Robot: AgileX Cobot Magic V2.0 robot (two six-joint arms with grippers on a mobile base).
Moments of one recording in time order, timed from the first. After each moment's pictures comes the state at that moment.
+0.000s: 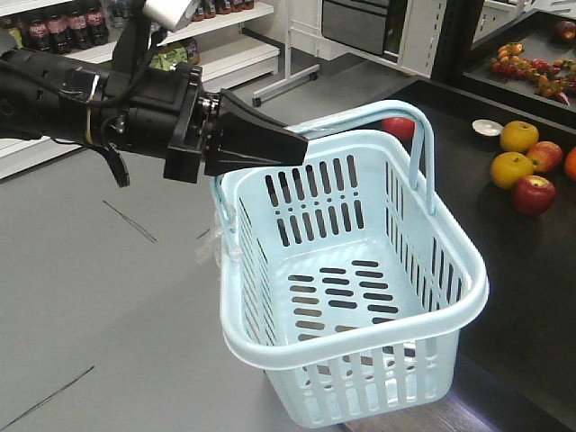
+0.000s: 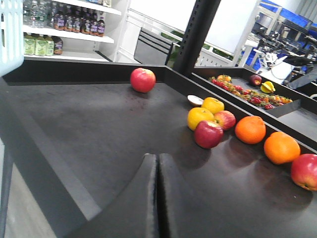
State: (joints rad) left arm -0.31 1.64 -1.46 1.77 -1.23 -1.91; right arm -0.06 -0.02 0.04 0.07 0.18 -0.37
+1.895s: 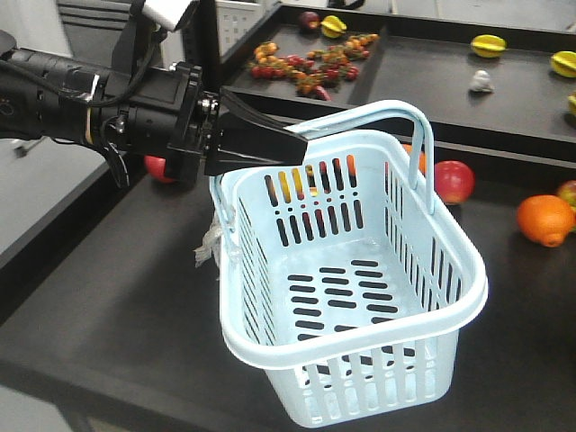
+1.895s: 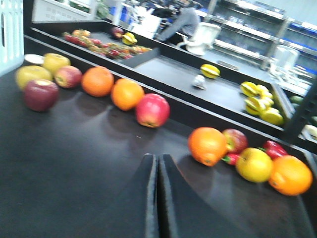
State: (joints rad) left arm -0.31 1.64 -1.46 1.77 -1.23 -1.91; right arm -0.06 -0.02 0.04 0.07 0.18 -0.37
